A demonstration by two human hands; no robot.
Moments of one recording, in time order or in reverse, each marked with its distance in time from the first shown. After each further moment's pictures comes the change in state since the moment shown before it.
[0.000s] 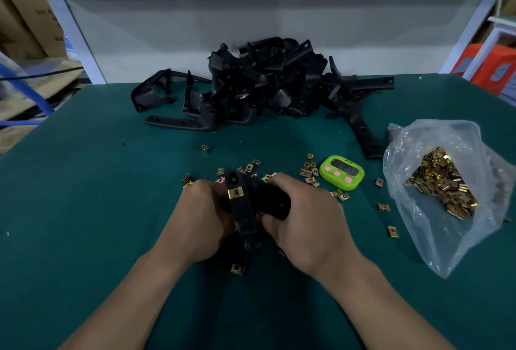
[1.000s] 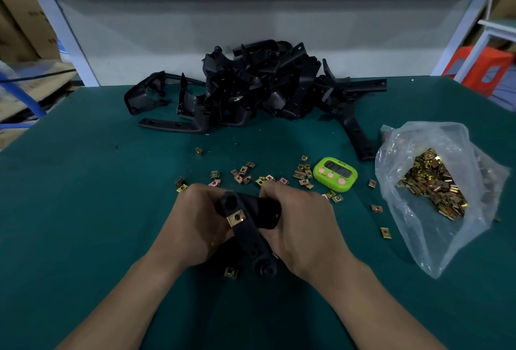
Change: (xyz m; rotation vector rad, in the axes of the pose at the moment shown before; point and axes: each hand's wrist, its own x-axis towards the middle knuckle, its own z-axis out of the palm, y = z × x) left_hand -0.003 0.006 -0.002 -0.100 -0.031 0.013; right_hand 0.002 0.003 0.002 0.015 0.027 -0.105
